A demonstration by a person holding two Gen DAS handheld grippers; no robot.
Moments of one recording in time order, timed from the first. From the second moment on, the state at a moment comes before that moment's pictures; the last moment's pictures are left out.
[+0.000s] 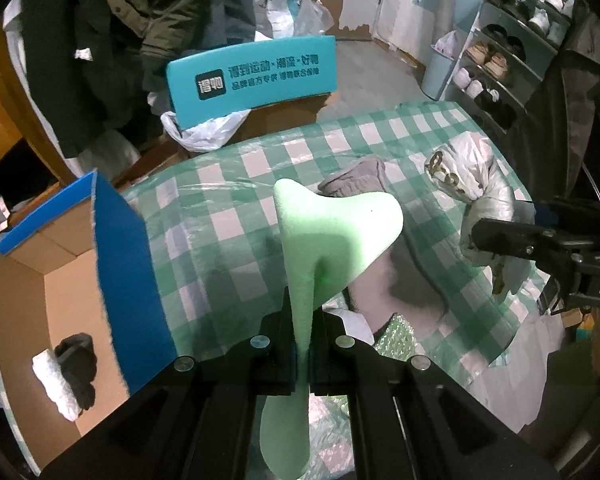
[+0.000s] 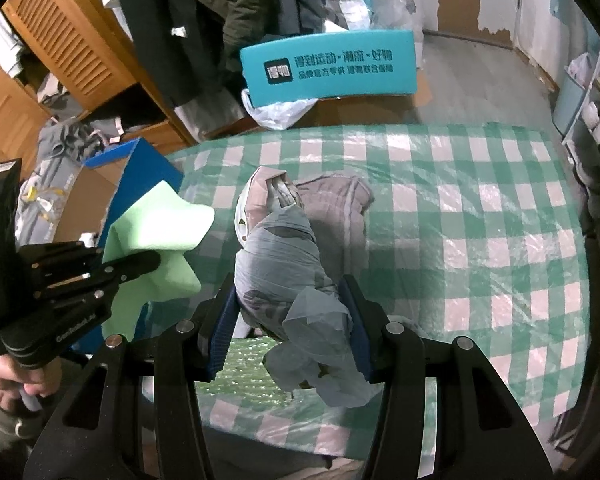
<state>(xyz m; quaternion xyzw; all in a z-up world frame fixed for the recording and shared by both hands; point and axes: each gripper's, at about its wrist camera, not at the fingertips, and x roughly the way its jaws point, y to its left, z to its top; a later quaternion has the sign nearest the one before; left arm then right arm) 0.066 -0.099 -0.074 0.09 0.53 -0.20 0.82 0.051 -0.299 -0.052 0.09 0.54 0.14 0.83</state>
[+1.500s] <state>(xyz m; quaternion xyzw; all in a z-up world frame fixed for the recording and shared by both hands) 0.029 0.006 -0.012 0.03 0.48 -0.15 0.86 0.055 -0.191 0.000 0.03 0.51 0.21 0.84</state>
